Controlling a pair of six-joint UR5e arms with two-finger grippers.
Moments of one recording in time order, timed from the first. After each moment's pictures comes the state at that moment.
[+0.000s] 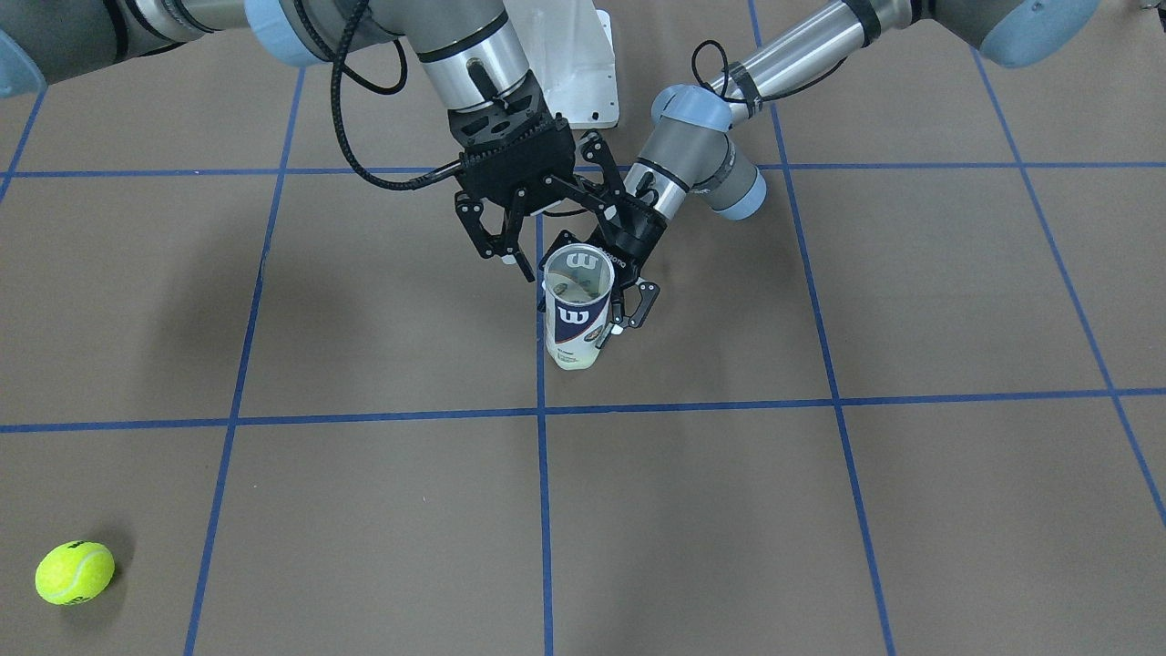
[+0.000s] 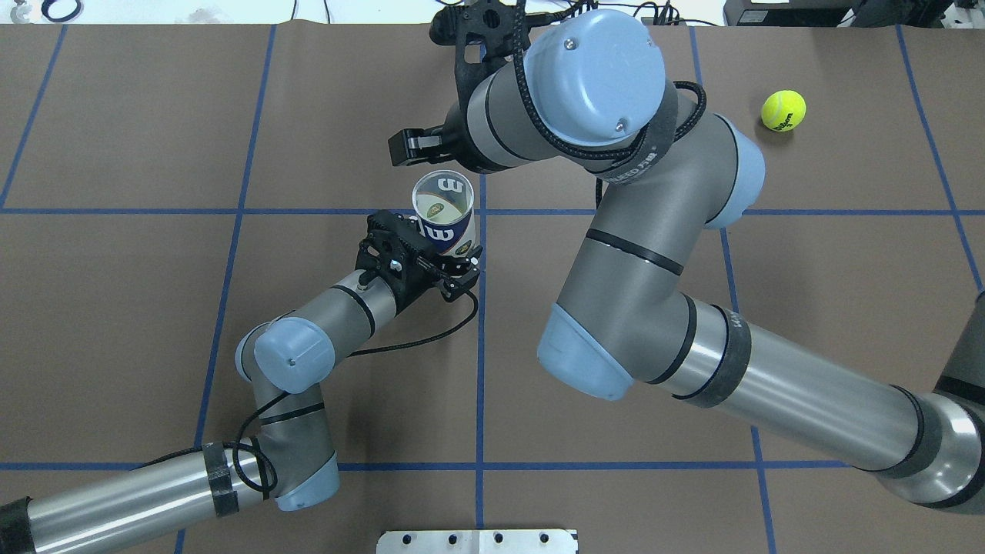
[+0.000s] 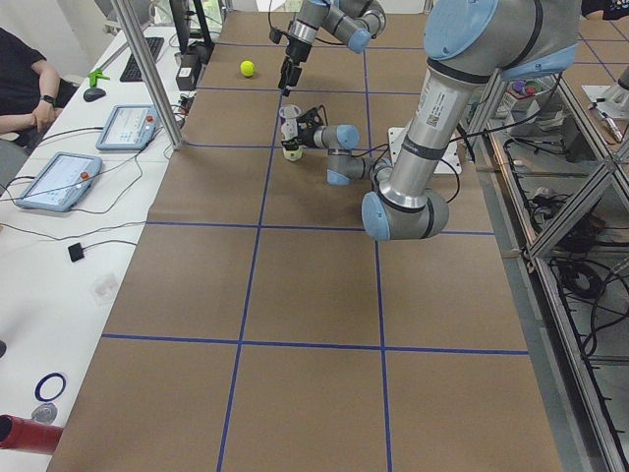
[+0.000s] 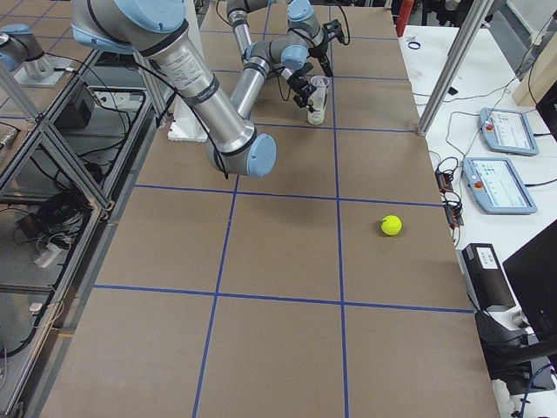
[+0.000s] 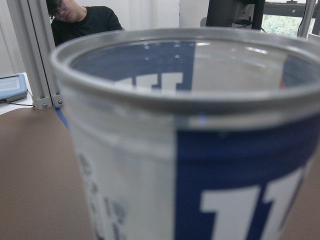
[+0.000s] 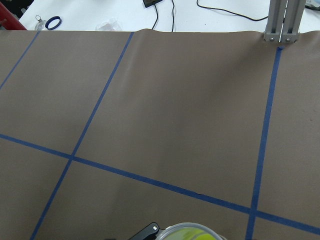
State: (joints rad) left arm -0.37 -2.18 -1.29 -2.89 -1.15 -0.56; right arm 0.64 -0.75 1.74 -1.35 1.74 1.01
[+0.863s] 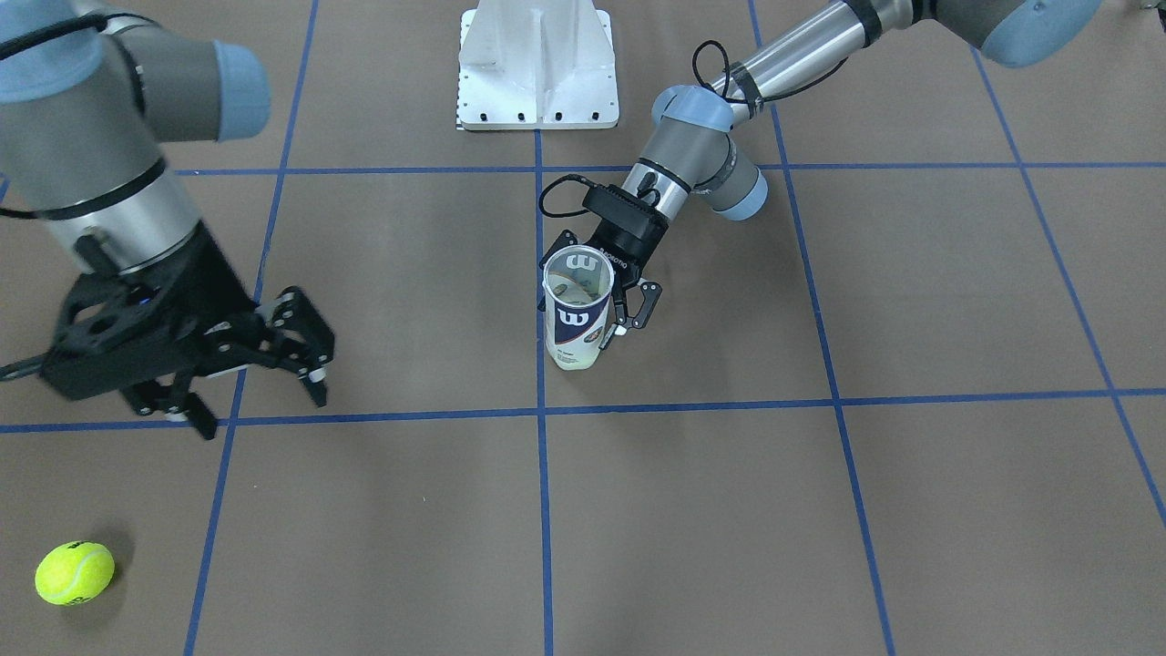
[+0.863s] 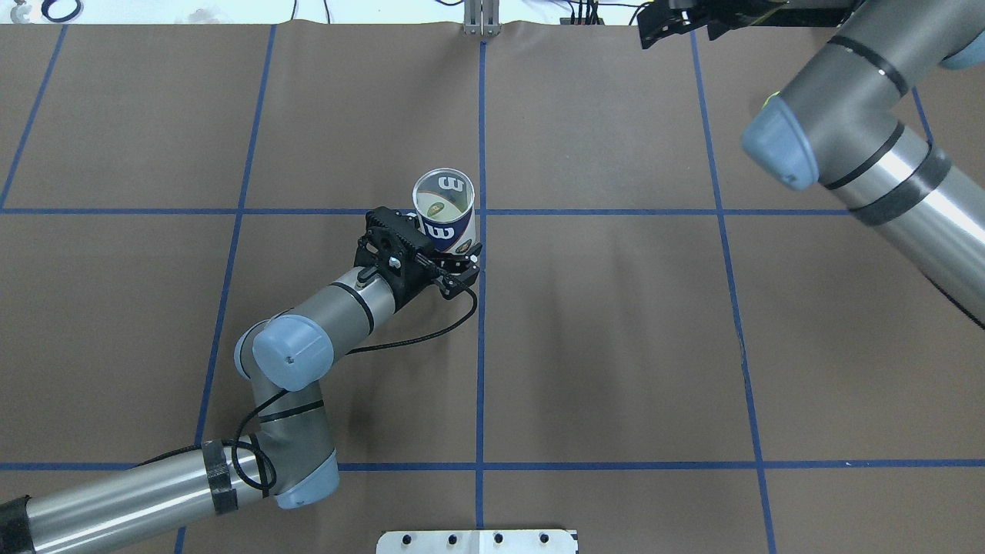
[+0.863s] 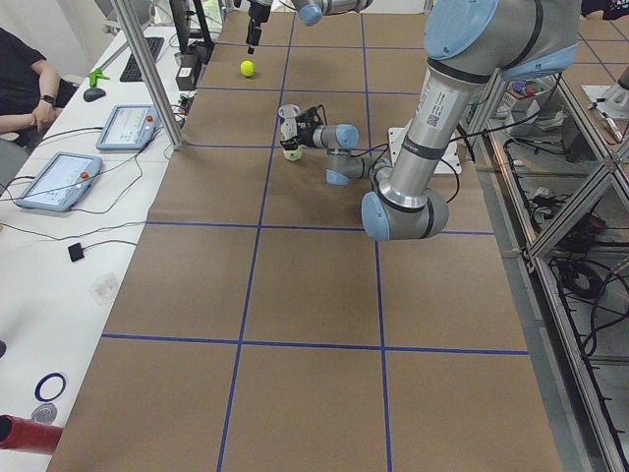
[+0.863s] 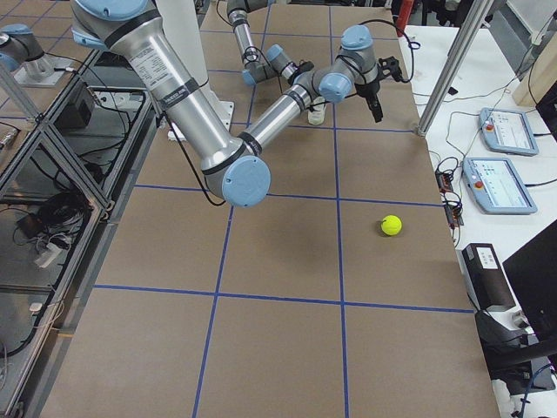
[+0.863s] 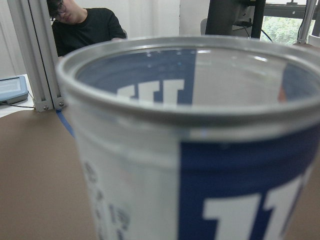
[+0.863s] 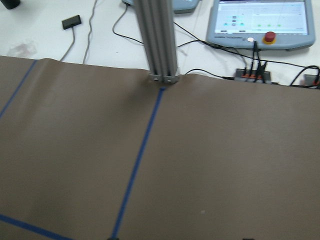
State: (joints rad) left arm -0.38 -2.18 -1.29 -2.89 -1.15 -0.56; right arm 1.08 -0.94 1.59 -1.35 2.08 0.66
